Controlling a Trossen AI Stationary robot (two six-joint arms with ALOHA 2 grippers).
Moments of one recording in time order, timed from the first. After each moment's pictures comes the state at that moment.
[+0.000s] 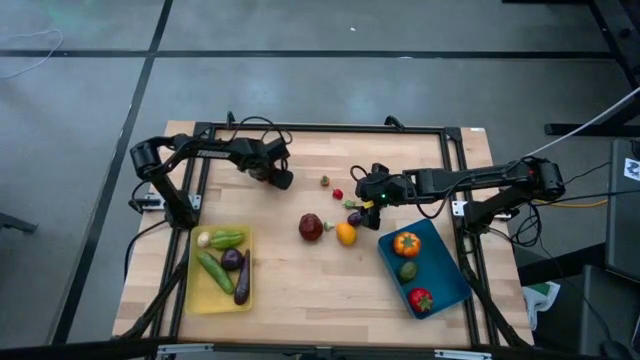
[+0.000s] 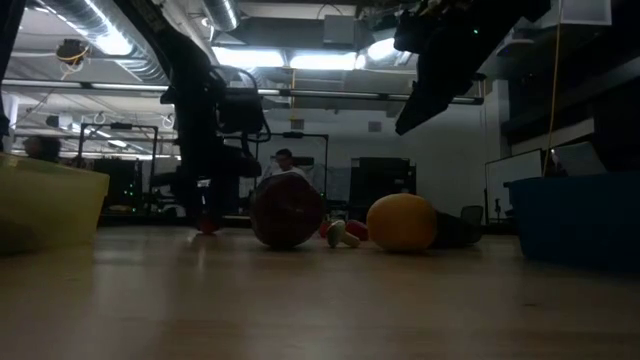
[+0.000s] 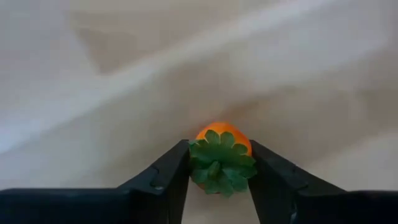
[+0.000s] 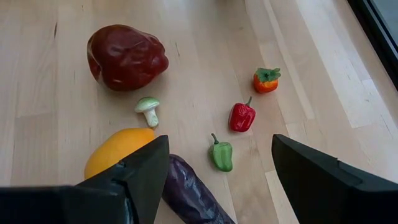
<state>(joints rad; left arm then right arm) 0.51 1.68 0.89 -0.57 -0.07 -0.67 0.00 1.39 1.00 -0.47 0.19 0.09</state>
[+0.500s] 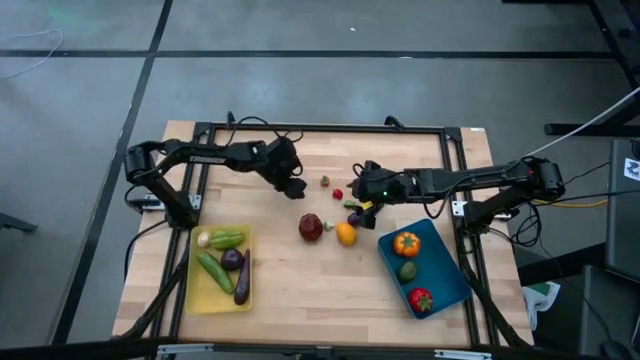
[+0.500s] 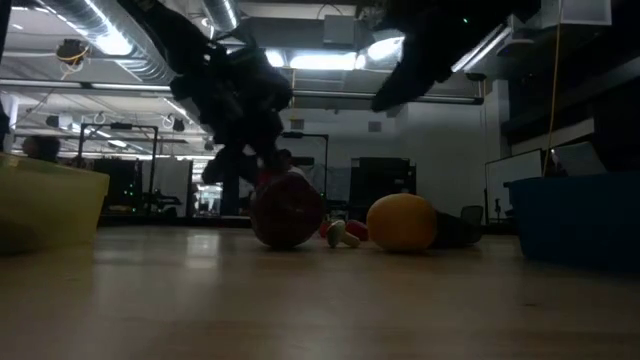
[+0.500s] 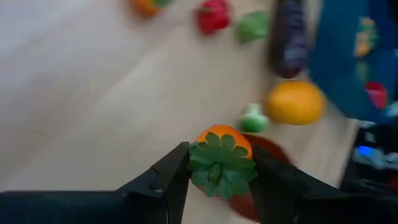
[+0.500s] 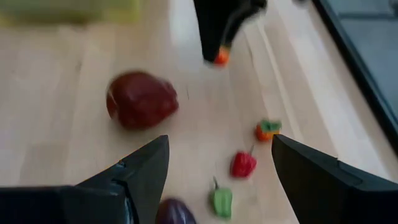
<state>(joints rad) 0.41 1.60 0.90 -0.27 0.44 -0.62 0.00 1.39 1.00 -0.30 0.16 -0.03</state>
